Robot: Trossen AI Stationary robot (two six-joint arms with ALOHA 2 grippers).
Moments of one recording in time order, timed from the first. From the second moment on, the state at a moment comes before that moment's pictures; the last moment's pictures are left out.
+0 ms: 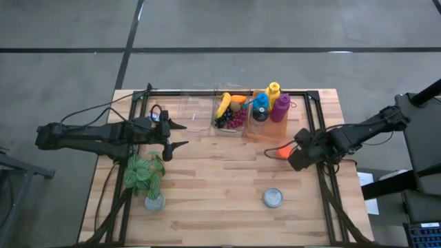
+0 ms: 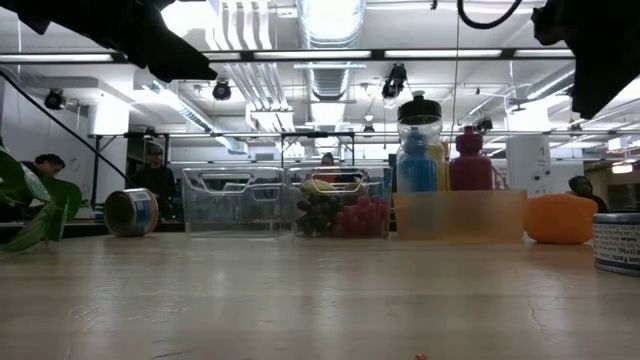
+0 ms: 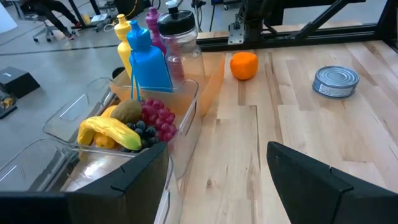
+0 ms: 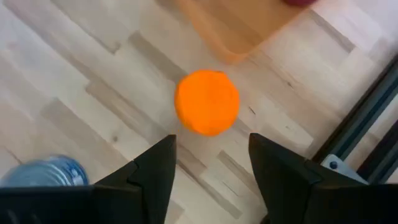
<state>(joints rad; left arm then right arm) 0.03 0.76 0.57 -0.20 -0.16 0.10 0.39 0.99 0.92 -1.35 0.37 1.25</state>
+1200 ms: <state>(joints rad) 0.03 0.76 0.57 -0.25 -0.16 0.10 0.01 1.02 0.55 -0.86 0.22 0.94</state>
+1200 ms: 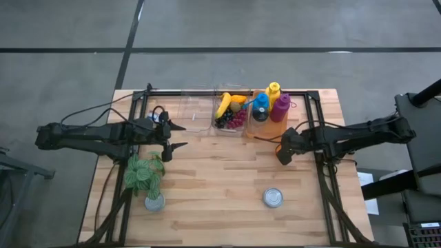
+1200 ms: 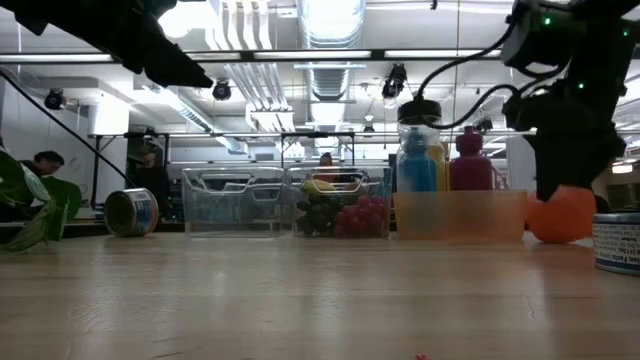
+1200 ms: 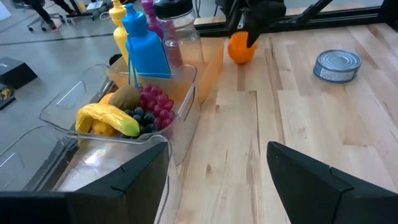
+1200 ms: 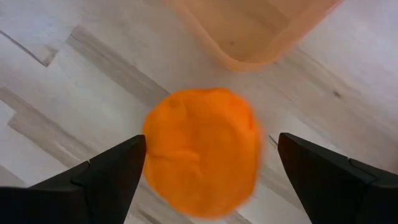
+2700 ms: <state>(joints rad) 0.03 0.76 0.57 -0.26 -0.16 0.10 -0.02 1.02 0.47 -0.76 0.12 0.91</state>
